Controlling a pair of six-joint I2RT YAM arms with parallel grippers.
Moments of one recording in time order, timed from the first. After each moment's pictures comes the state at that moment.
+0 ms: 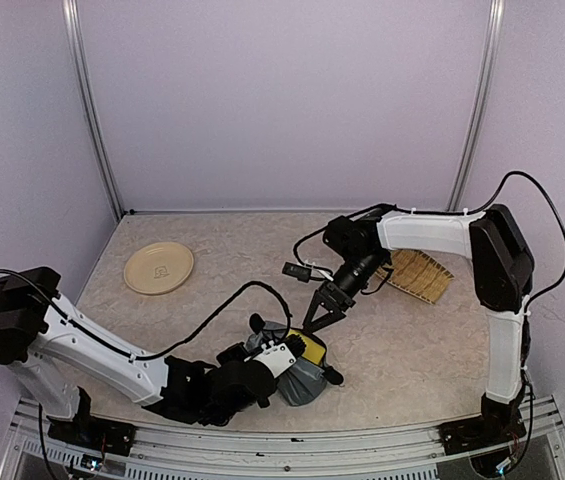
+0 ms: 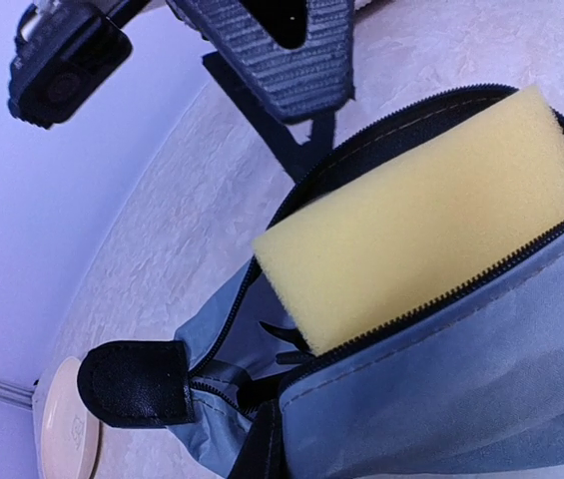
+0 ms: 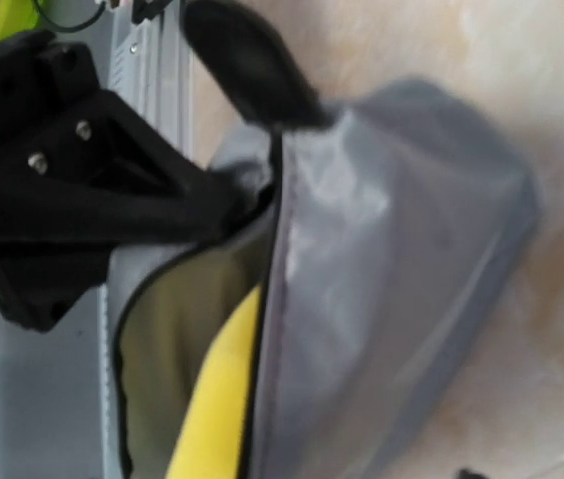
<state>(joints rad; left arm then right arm) -1.45 1.69 0.75 0.27 -0.92 0.17 0.69 2.05 1.60 -1.03 -0.97 -0.51</state>
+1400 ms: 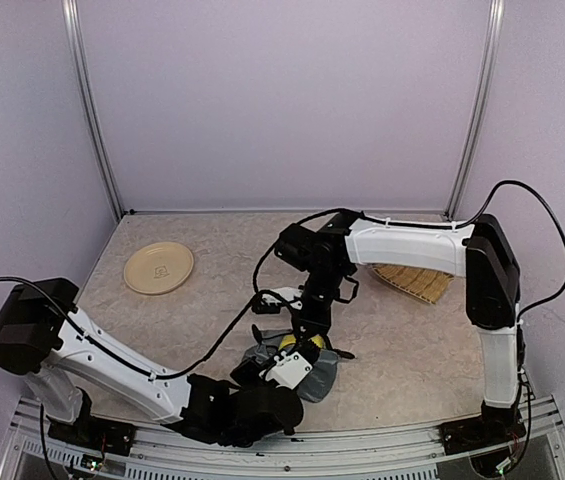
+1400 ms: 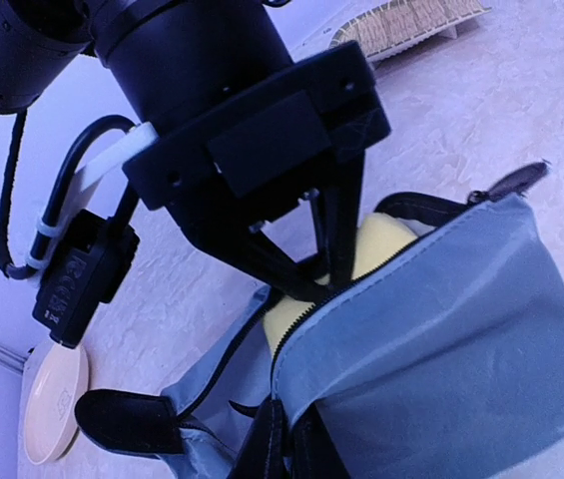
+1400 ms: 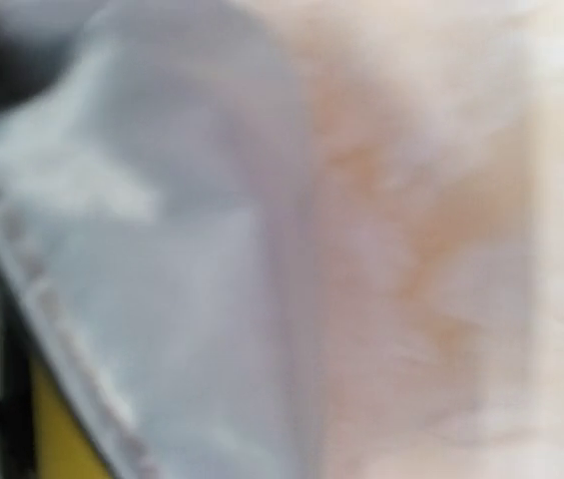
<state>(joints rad) -1.56 1.80 0.88 0.20 -1.10 -0.03 0.93 2.09 1.73 -1.07 -0.32 -0.50</state>
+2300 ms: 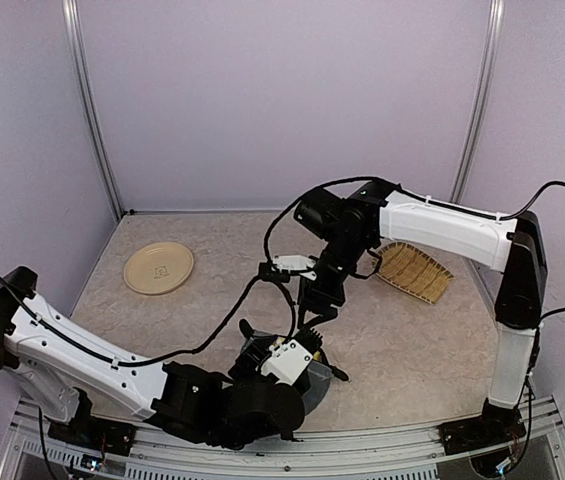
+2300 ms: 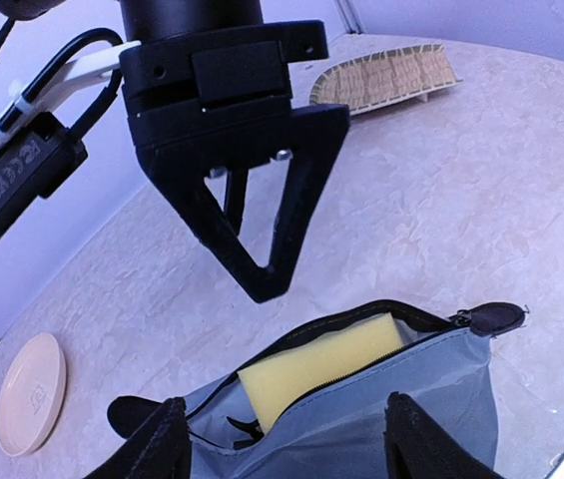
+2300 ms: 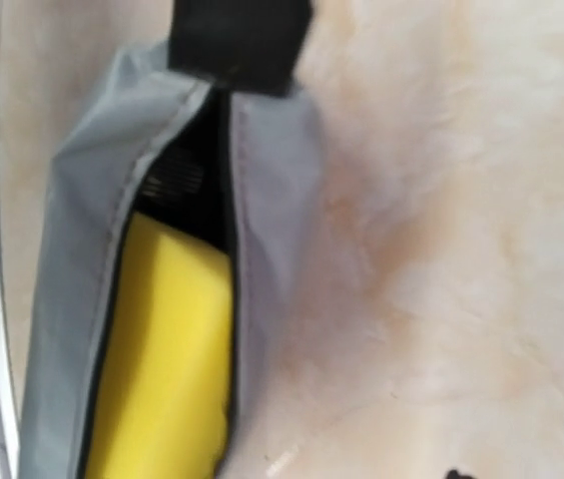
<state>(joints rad) -1.62 1.69 1.01 -0.07 -1.07 -0.23 0.89 1.95 1.77 -1.11 -0.38 -0.56</state>
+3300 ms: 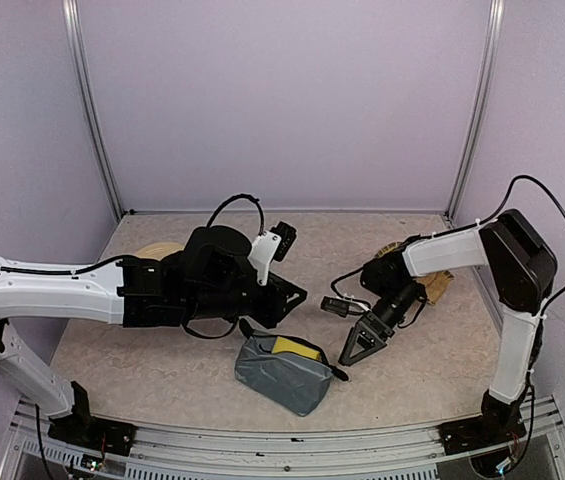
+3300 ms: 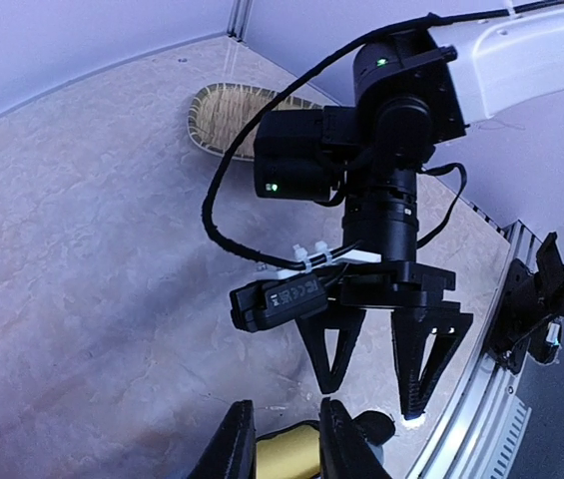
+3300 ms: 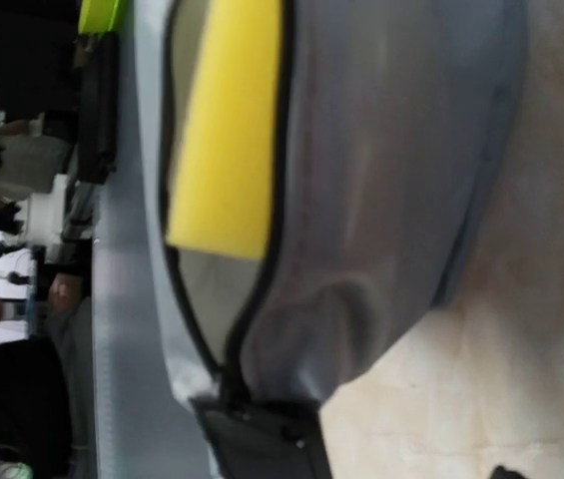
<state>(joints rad) -1.17 1.49 1.11 -0.10 -0.16 -0.38 0.59 1.94 1.17 -1.06 -1.13 -0.64</state>
